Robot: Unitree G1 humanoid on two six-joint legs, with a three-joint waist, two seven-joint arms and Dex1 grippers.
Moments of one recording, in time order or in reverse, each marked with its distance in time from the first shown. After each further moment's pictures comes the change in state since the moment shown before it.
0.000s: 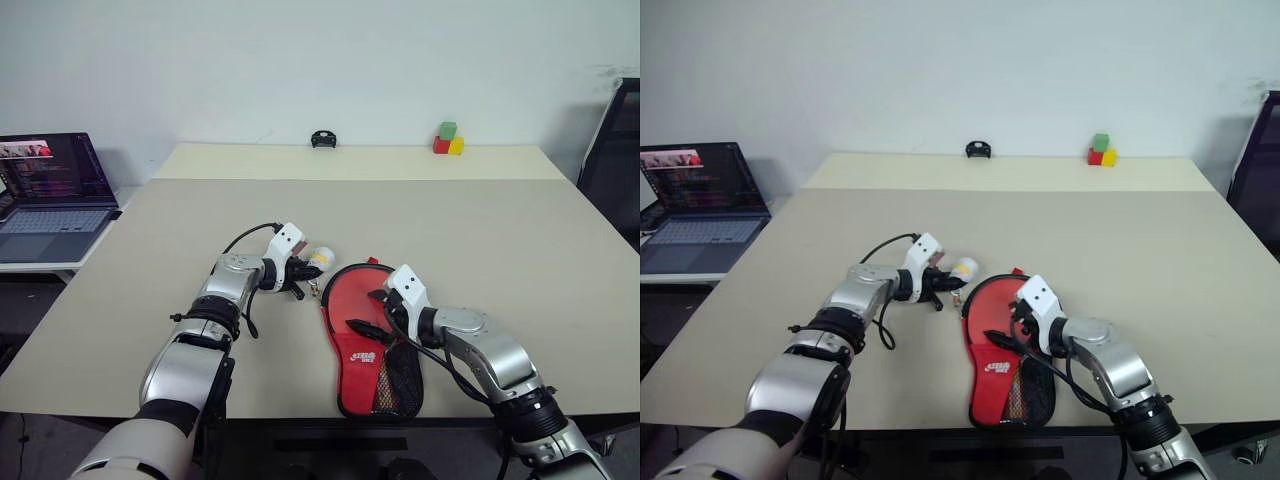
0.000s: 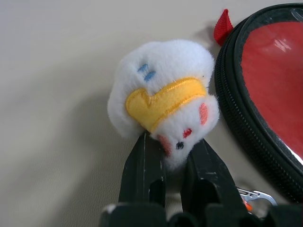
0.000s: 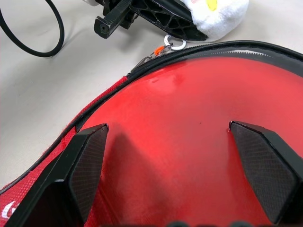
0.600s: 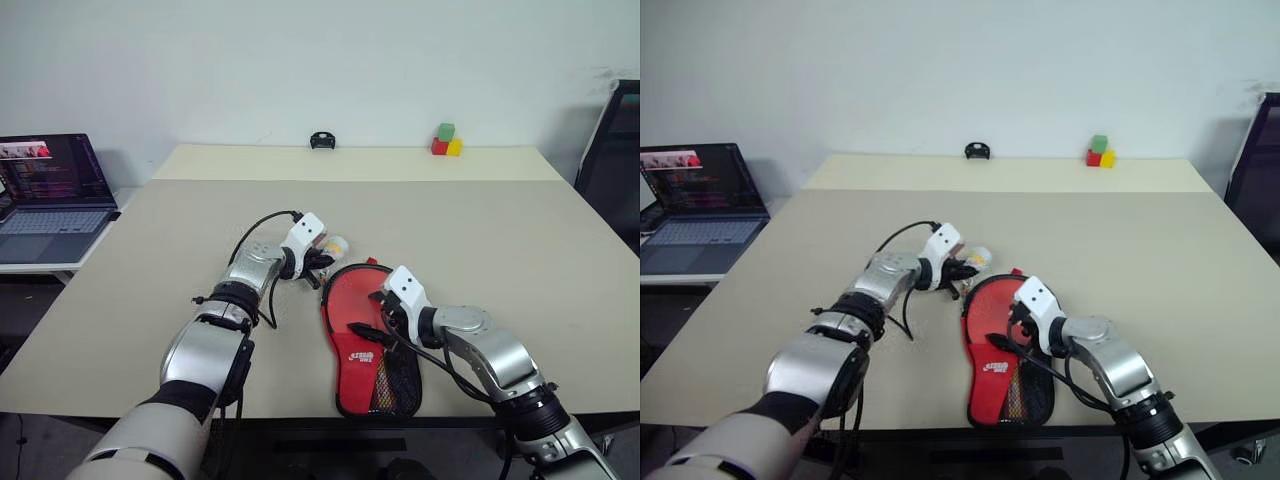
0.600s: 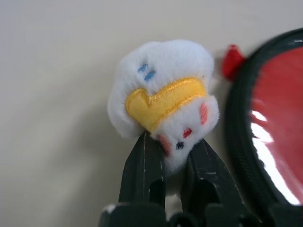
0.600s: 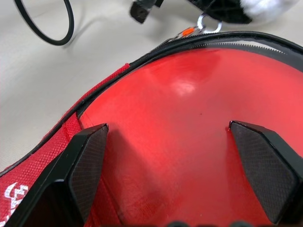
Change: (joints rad) left arm -0.155 -0.085 -0.031 0.186 0.117 -0.115 0.183; right arm -0.009 -0.015 0.039 -0.010 -0.036 0.038 0.000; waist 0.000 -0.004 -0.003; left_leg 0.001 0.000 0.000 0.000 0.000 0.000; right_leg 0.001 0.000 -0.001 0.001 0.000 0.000
